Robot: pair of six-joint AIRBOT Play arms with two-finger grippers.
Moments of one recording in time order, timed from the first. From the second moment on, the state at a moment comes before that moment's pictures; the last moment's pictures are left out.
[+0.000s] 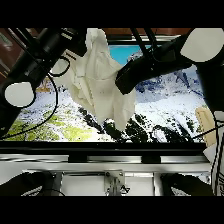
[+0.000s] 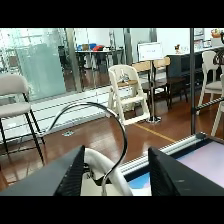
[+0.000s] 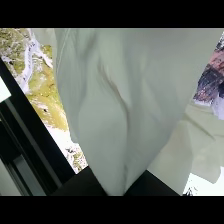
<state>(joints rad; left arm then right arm) -0.60 -1.12 1.35 1.13 0.06 -0.98 0.50 -1.33 1.88 -1.18 1.45 1.21</state>
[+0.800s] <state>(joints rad) -0.61 -1.15 1.34 1.13 0.24 -0.98 0.59 -1.33 1.88 -1.30 1.44 1.23</state>
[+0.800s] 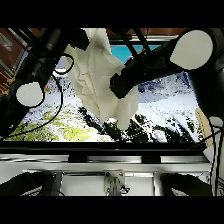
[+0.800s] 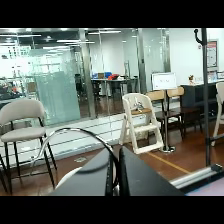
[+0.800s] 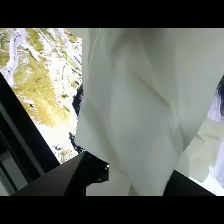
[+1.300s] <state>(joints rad) -0.56 -1.14 1.34 1.13 0.24 -0.98 0.59 -1.33 1.88 -1.31 1.43 1.23</state>
